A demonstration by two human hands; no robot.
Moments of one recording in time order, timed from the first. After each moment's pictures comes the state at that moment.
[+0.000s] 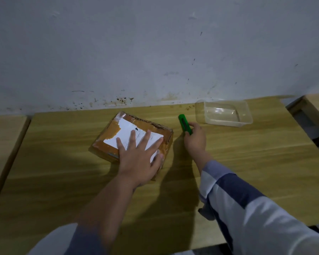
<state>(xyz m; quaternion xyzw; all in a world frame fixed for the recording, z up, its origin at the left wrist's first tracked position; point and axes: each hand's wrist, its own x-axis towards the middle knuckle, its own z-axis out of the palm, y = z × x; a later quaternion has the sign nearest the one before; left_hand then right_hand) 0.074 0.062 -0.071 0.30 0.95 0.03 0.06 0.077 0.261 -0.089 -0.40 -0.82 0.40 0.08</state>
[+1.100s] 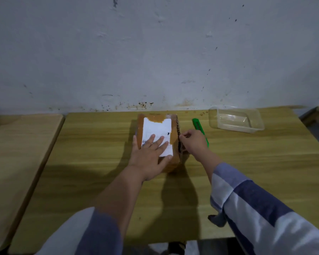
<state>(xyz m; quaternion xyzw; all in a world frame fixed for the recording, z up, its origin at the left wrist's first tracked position) 0.084 0.019 -0.043 0.34 0.93 0.03 0.13 0.094 0.195 -0.036 -0.31 -0.85 0.42 0.00</state>
